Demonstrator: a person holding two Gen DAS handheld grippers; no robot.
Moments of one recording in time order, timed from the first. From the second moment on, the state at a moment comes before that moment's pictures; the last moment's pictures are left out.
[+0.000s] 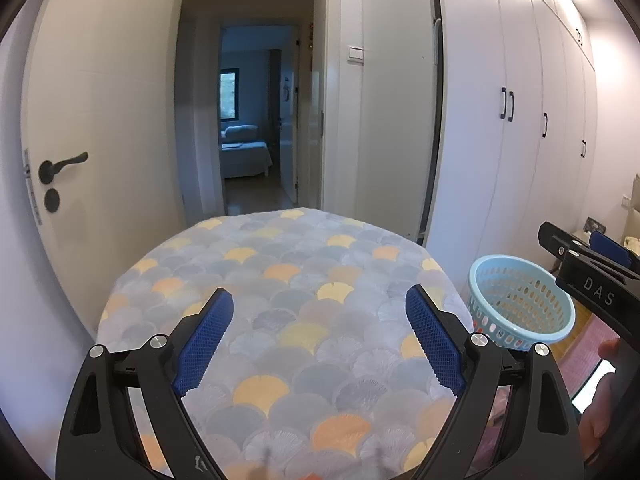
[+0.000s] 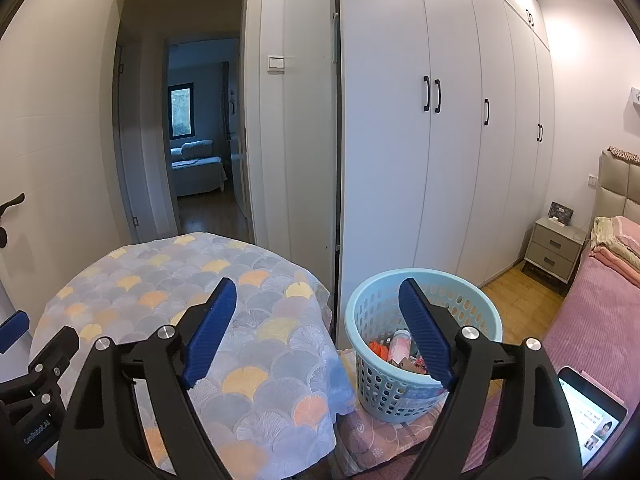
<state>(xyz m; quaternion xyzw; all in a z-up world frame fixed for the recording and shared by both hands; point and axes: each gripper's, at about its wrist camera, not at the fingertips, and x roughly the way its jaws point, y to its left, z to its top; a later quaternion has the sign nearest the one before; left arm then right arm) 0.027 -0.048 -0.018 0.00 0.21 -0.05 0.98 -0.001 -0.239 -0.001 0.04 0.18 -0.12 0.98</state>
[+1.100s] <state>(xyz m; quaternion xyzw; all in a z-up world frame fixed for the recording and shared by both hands) 0.045 -0.047 -0.016 0.01 0.22 -0.04 0.97 0.019 -0.238 0.003 0.05 0.19 -0.12 0.97</state>
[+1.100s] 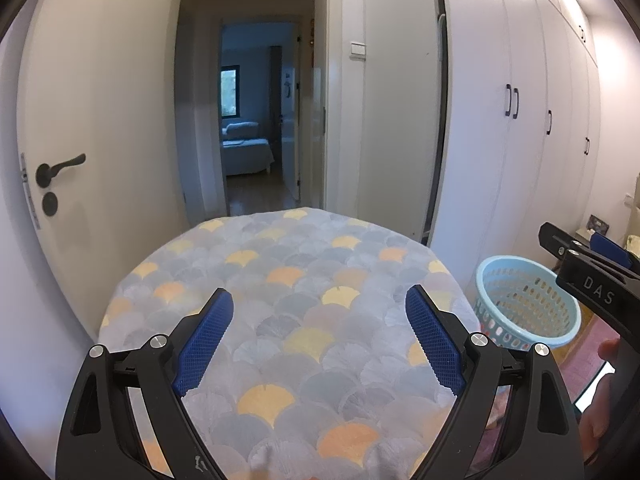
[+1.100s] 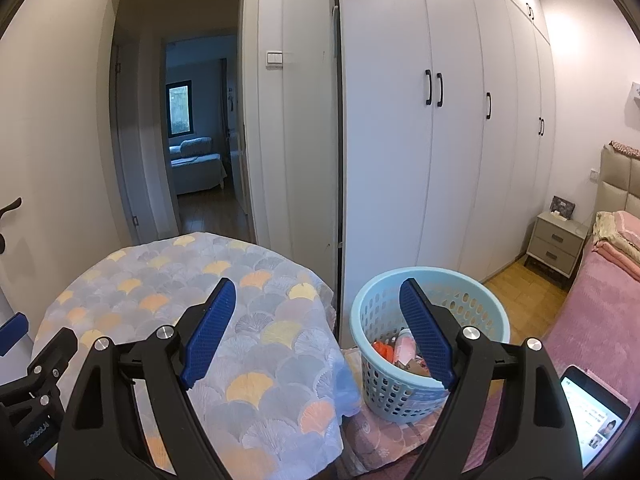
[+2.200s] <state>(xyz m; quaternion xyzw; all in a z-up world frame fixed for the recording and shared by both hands) 0.111 -0.052 -0.023 0.04 0.24 0.00 0.97 0.087 -0.244 -0.009 0.06 0.21 -0.11 0.97</state>
